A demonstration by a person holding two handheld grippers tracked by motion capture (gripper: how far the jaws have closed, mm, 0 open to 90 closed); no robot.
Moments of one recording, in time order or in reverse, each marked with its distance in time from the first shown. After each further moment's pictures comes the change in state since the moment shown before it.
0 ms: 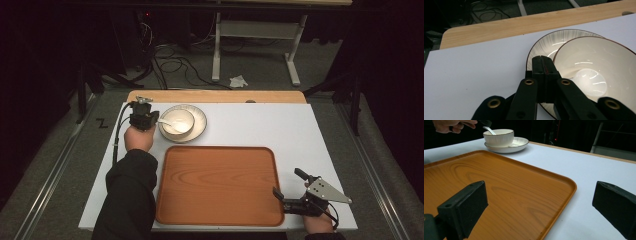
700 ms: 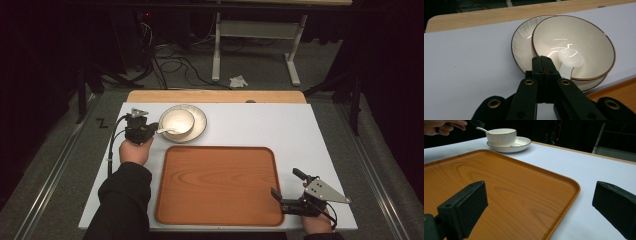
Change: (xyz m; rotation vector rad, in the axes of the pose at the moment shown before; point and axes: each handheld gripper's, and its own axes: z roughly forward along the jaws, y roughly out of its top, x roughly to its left) left arm -0.007 -0.032 -0.034 -0.012 -0.098 -0.011; right arm 0.004 0.002 0.002 0.004 0.012 -0.014
